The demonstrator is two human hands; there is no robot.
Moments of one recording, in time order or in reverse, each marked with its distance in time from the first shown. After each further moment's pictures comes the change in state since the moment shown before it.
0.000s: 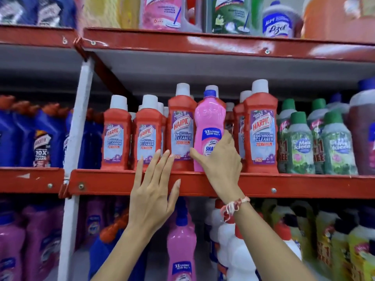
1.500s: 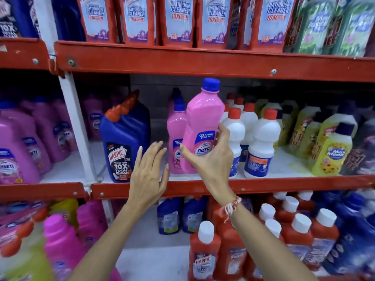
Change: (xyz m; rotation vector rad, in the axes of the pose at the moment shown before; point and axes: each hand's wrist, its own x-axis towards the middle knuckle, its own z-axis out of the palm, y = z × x) left_hand -0.224 0.026 -0.022 -0.277 -0.353 -0.107; right_hand -0.220 0.085 0.014 0.360 -0.142 0.175
